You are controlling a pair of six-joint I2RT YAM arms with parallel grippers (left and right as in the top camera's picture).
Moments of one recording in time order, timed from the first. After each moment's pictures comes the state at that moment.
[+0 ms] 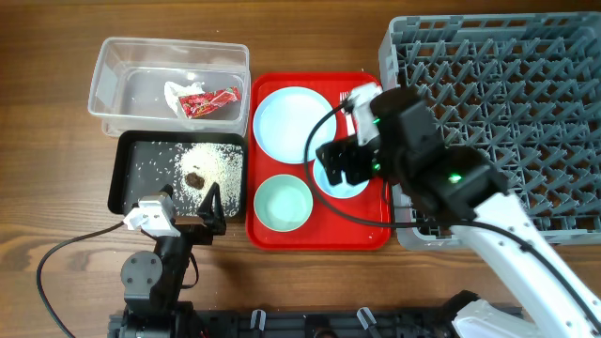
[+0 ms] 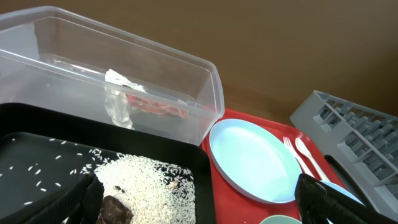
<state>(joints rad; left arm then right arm) -0.05 0.01 0.08 -0.22 0.10 -0.36 0.59 1.29 1.23 -0.82 -0.08 0.24</state>
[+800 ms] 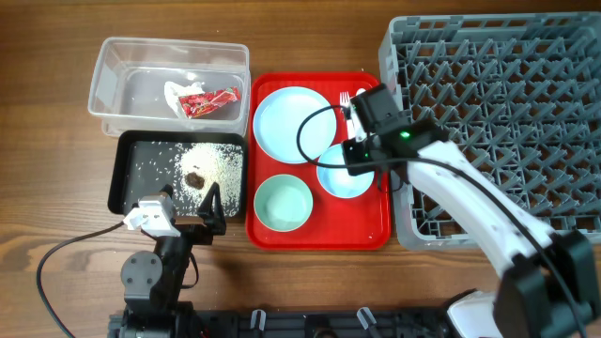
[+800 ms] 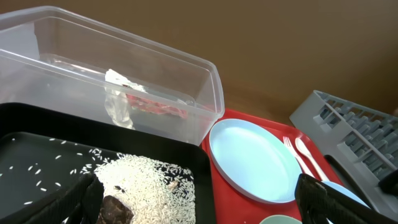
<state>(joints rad) -0.05 0.01 0.08 -0.22 0.10 -0.36 0.47 1.57 1.13 -0.72 -0.01 0.18</state>
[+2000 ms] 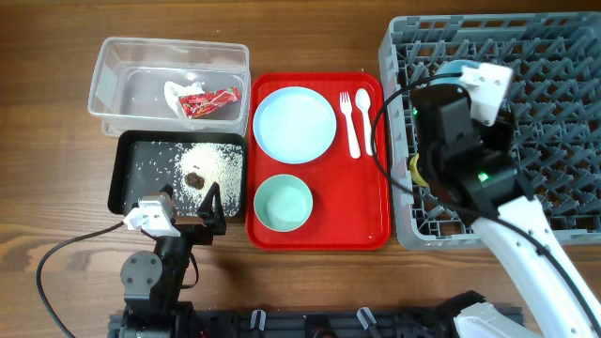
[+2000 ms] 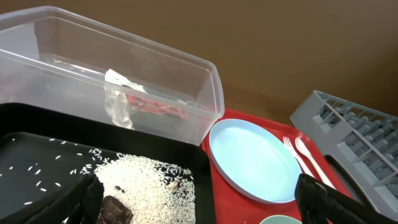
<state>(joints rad) -0.05 0.01 0.08 -0.22 0.10 -0.36 0.38 1.23 1.13 -0.72 1.09 0.27</state>
